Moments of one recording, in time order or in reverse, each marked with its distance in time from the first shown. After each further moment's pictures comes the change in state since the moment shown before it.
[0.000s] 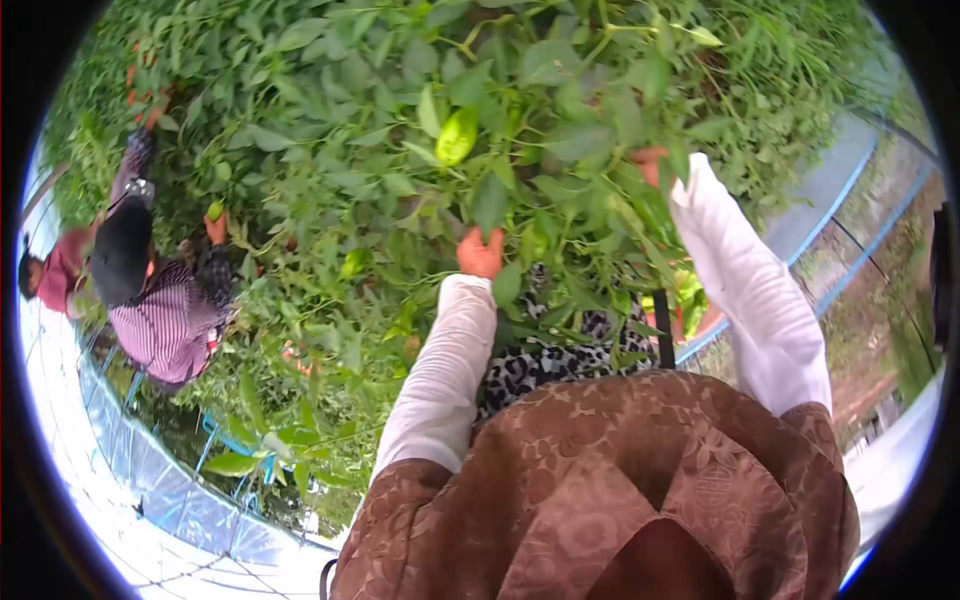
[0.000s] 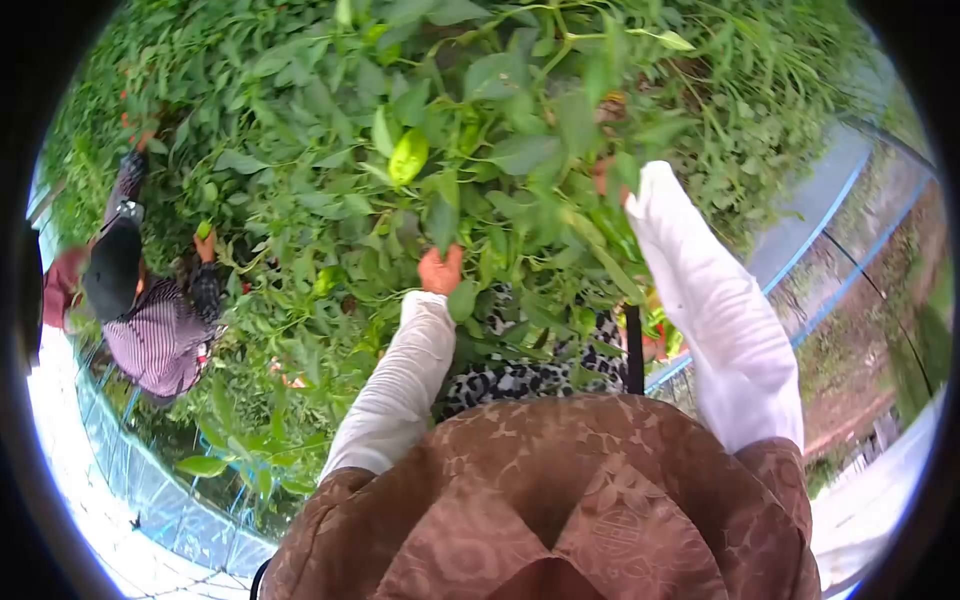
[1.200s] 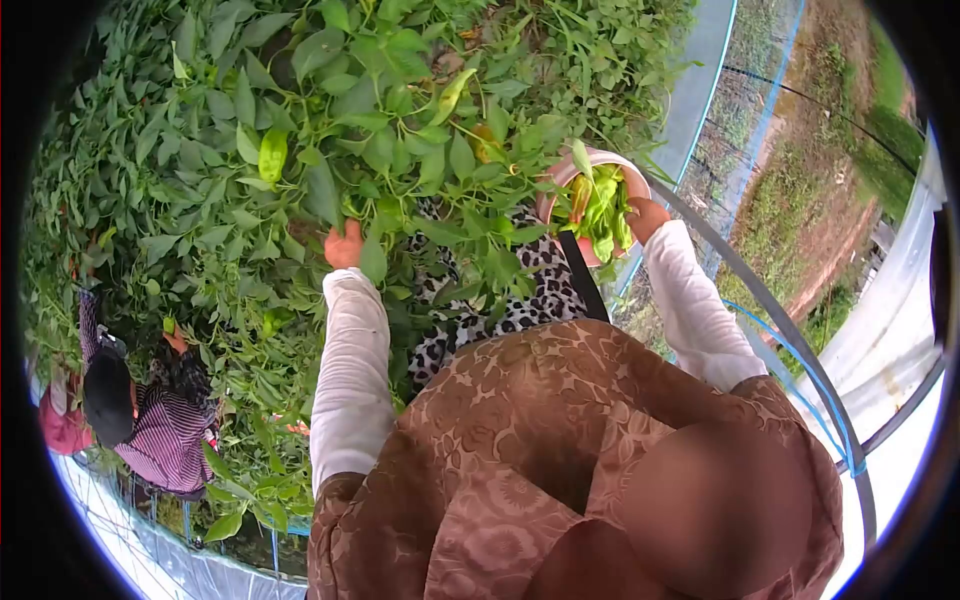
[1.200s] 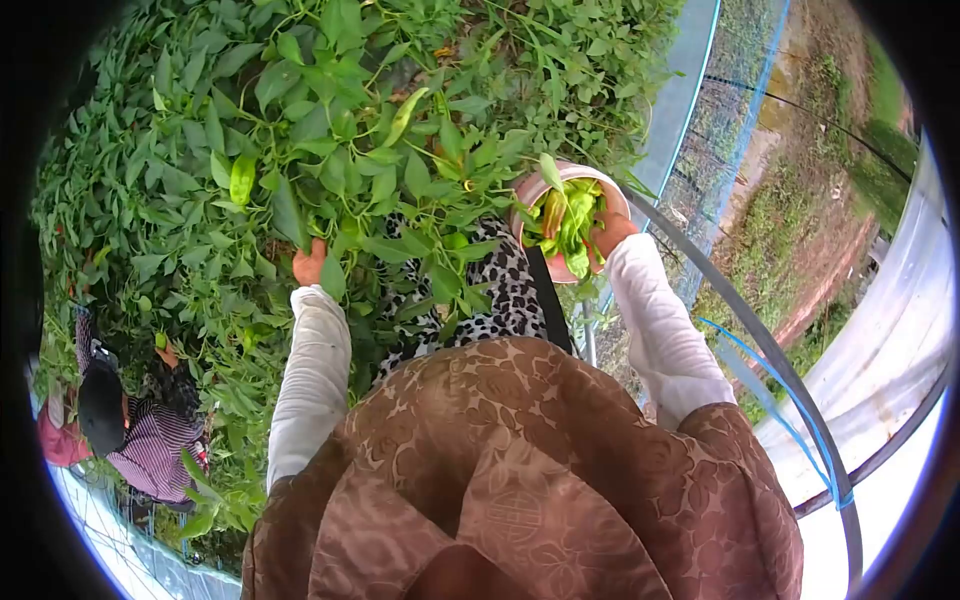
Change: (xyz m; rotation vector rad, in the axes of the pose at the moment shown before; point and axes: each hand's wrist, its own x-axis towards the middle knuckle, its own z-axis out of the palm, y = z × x) left_hand 0.037 0.024 -0.006 0.333 0.026 -0.052; right_hand -0.296 0.108 0.108 0.066 0.341 0.732
